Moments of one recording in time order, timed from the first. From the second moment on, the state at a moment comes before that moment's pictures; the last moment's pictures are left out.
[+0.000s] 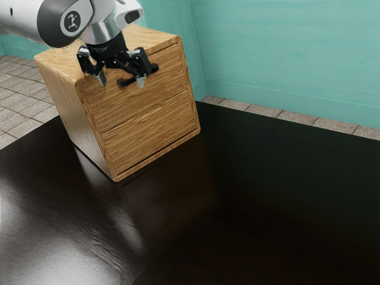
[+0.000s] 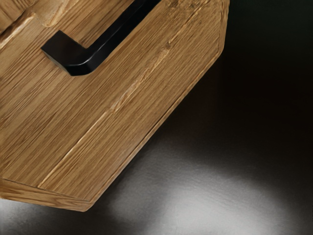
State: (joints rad) arm 0.38 0.18 -0.30 -1.16 0.31 1.63 -0.33
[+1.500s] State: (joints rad) arm 0.58 0.33 -0.48 -1.09 0.33 1.85 0.40
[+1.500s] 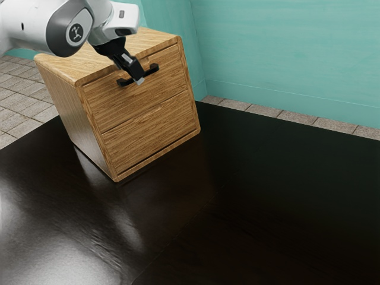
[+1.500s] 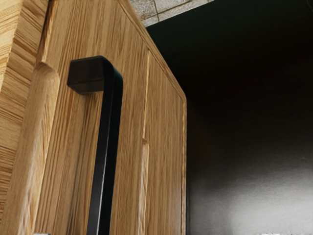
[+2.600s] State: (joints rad) arm 0.55 0.33 -0.42 -1.20 0.30 1.96 0.47
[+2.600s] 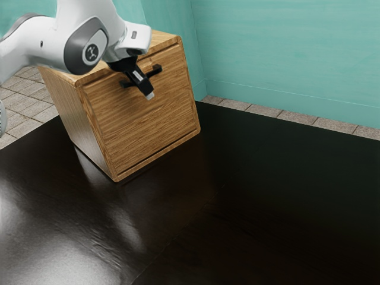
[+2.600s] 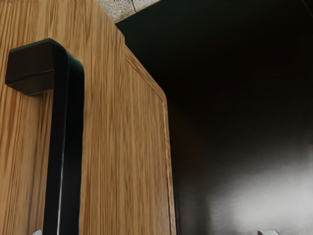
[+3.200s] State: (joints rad) arm 0.30 0.30 -0.36 -1.24 0.29 1.98 0.39
